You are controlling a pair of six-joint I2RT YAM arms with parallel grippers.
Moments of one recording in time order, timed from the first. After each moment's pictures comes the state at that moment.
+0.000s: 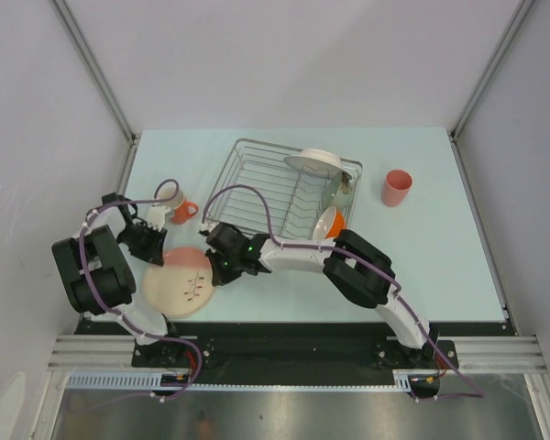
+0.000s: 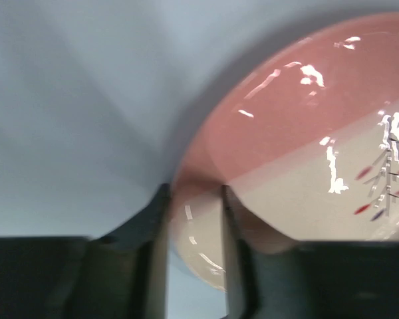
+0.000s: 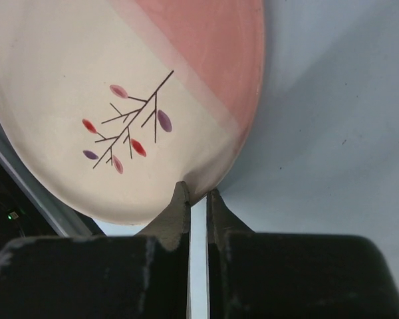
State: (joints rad) left arm 0.40 1.64 0.95 -0.82 0.35 0.84; right arm 1.14 2.24 1.66 -0.26 -0.13 0.55
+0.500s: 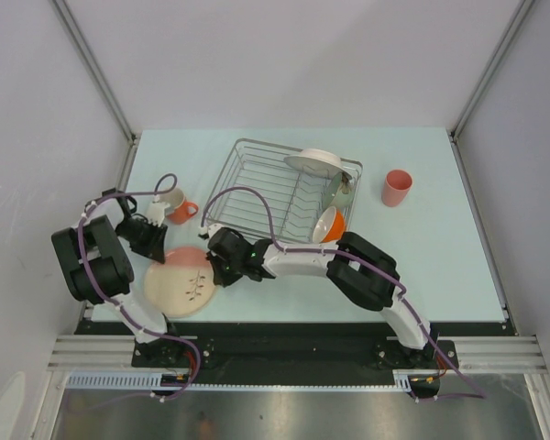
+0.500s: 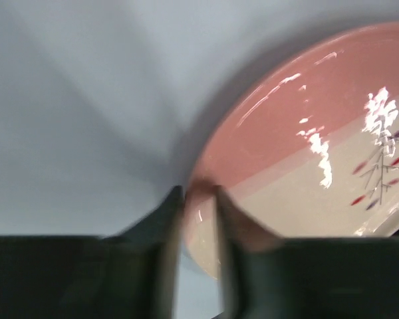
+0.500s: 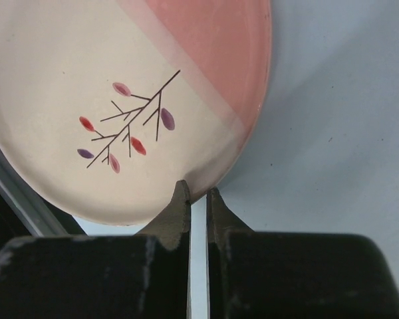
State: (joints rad) left arm 0.40 1.74 1.08 -0.91 0.38 0.85; right arm 1.17 2.19 1.57 -0.18 -0.04 0.47
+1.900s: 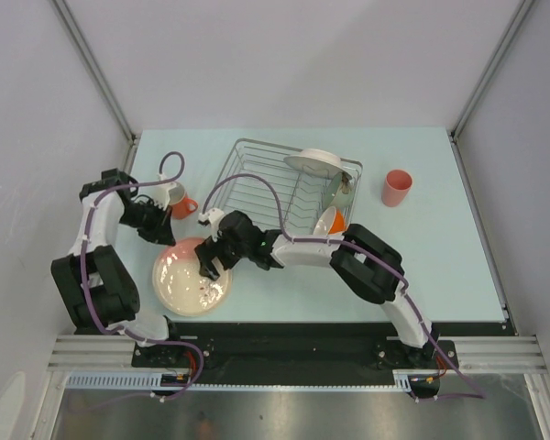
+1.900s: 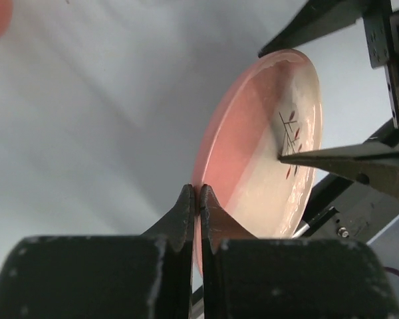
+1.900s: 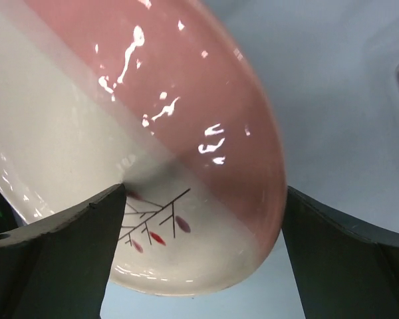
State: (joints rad) left arm 0.30 1.53 1.21 -1.16 0.58 0.84; right arm 1.09 2.18 1.53 0.04 -0.16 0.29
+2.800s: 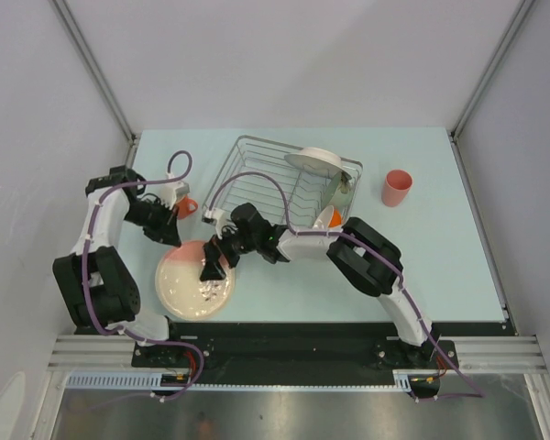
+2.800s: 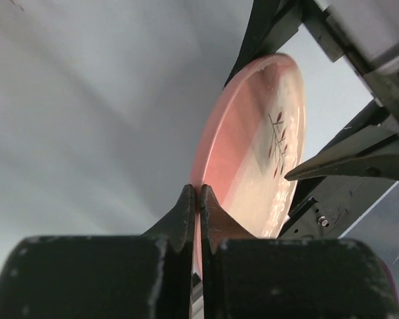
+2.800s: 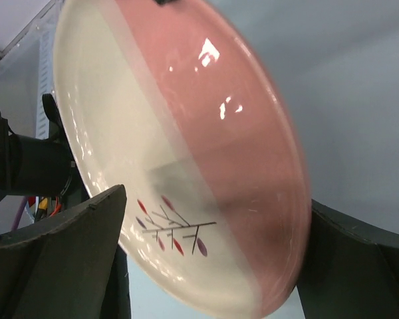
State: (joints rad) left arm 0.25 1.53 1.22 -1.23 0.59 0.83; right arm 1.00 2.21 1.48 0.27 -0.61 0.30
